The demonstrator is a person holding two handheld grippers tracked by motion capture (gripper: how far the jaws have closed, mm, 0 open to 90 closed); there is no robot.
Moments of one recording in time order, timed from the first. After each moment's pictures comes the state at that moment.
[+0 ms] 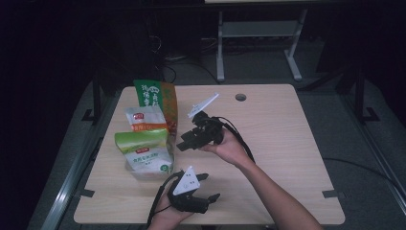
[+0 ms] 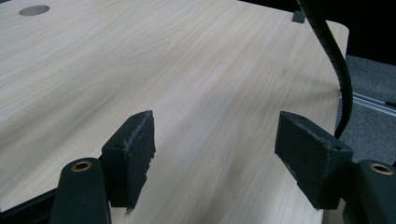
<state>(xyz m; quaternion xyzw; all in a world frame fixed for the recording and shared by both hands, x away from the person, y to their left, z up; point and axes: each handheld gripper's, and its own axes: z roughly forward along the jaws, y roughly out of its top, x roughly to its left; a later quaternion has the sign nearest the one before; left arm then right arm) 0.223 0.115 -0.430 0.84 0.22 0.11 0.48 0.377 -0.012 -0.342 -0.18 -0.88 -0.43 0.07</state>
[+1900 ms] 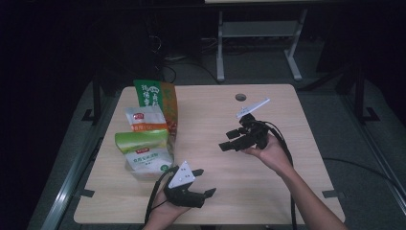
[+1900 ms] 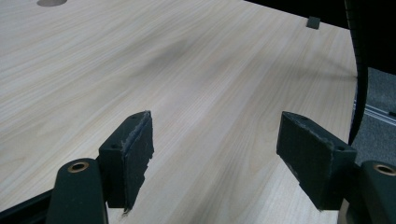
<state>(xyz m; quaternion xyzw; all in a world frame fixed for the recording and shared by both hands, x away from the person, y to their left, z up) 0.234 0.126 -0.429 0.83 0.24 0.11 0.48 0.371 -0.129 -0.361 -0.29 -0.86 -0.42 0.05</state>
